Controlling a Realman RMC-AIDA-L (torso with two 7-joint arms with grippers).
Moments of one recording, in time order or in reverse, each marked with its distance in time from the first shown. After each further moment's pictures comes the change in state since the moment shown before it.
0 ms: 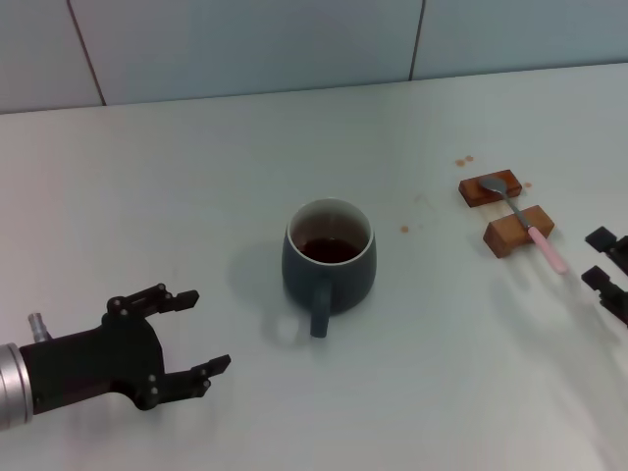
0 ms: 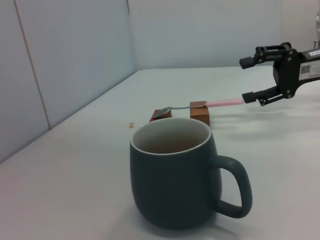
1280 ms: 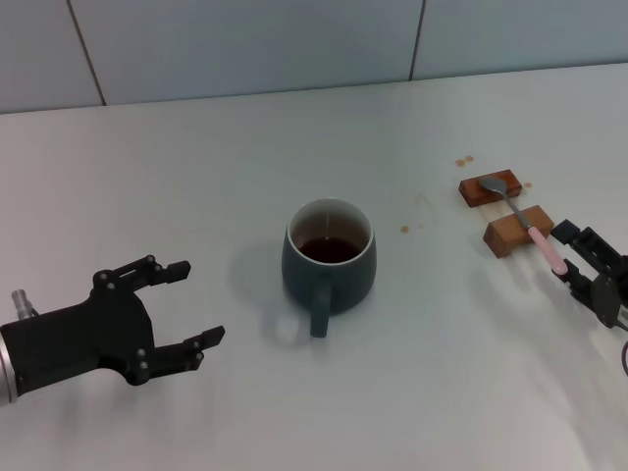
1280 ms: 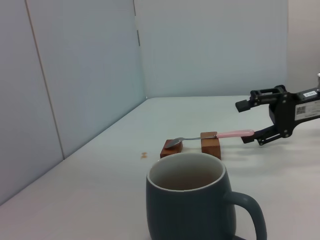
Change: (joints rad) left arm -0.018 -0.008 -0.089 0.005 -0.015 0.075 0.007; right arm 0.054 0.005 -0.011 0.036 -0.006 0.079 -0.029
